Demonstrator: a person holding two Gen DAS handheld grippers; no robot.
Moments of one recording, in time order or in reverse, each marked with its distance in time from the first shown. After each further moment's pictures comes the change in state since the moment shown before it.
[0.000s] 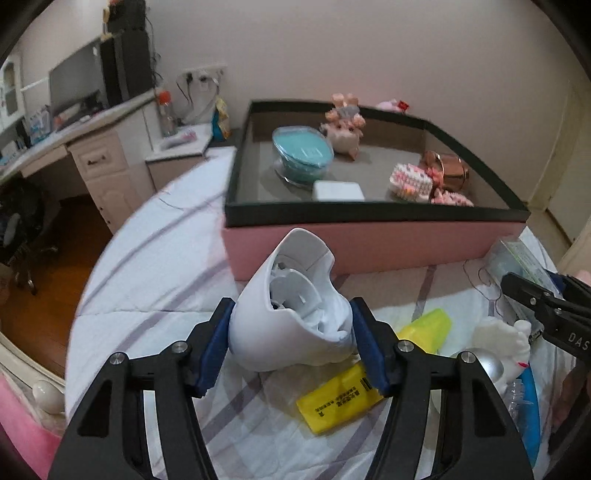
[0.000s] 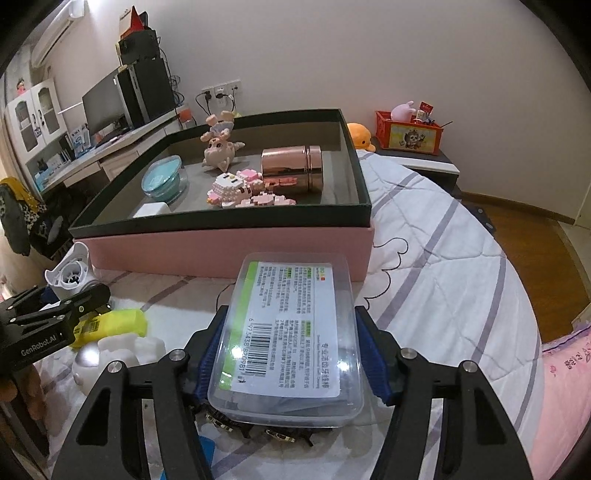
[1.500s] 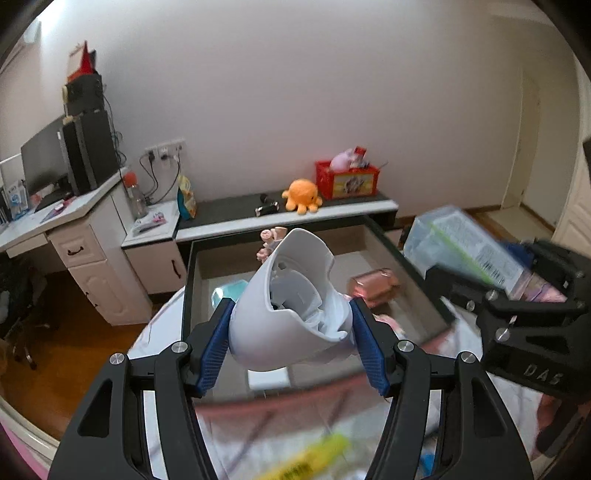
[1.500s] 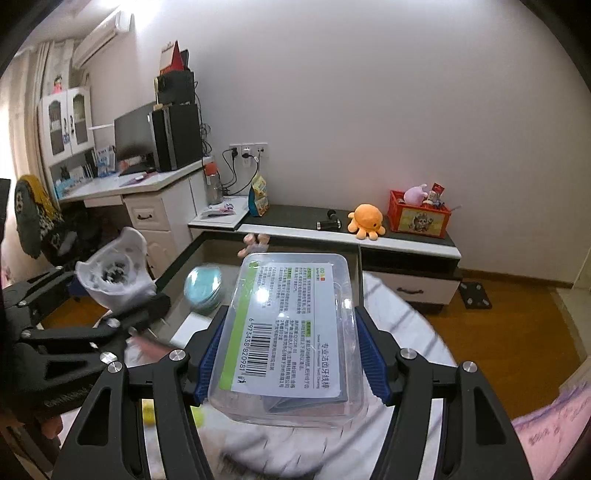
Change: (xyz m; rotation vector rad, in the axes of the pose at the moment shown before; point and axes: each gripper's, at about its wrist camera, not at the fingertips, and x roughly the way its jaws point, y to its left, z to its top) left arm -0.038 -0.066 0.118 0.161 -0.157 -0.082; right arm -0.048 0.032 0.110 -0.149 -0.184 -0.003
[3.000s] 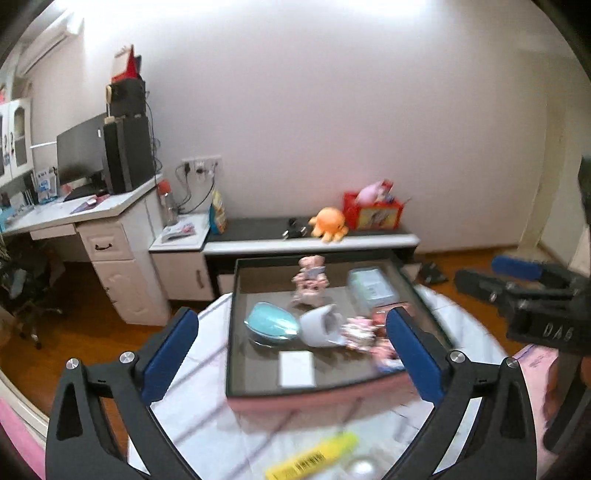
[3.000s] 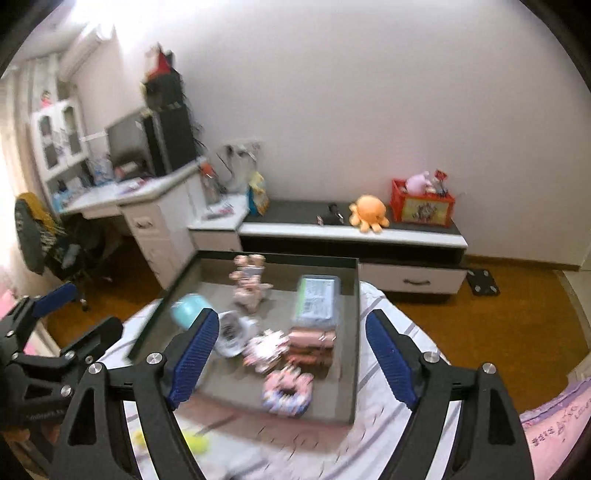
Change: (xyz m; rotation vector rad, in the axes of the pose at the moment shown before) left arm -0.086 0.021 -0.014 -0.127 -0.147 0.059; right arm -0.048 -0.012 0.015 0.069 -0.013 0.053
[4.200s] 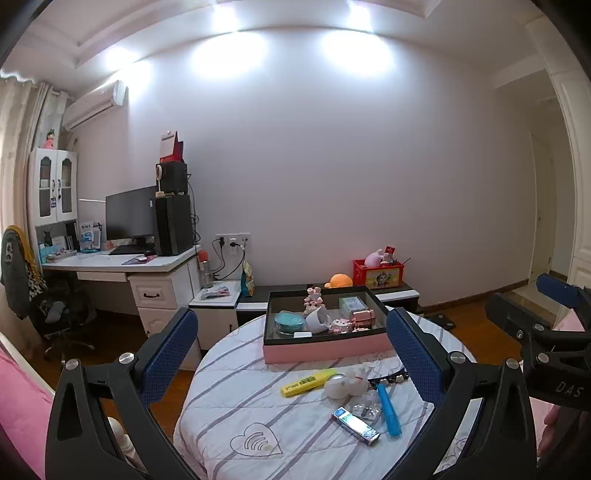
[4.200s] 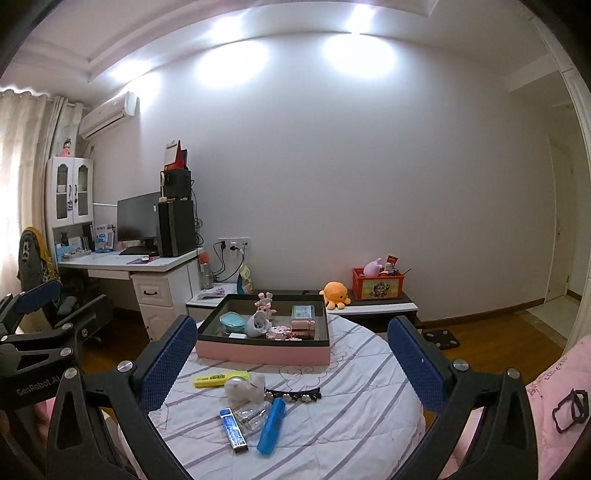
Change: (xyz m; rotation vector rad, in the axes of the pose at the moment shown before) left arm -0.231 -0.031 -0.102 0.056 -0.317 0.128; right arm -0.224 0.069 -0.144 -0.003 -0.414 -0.154
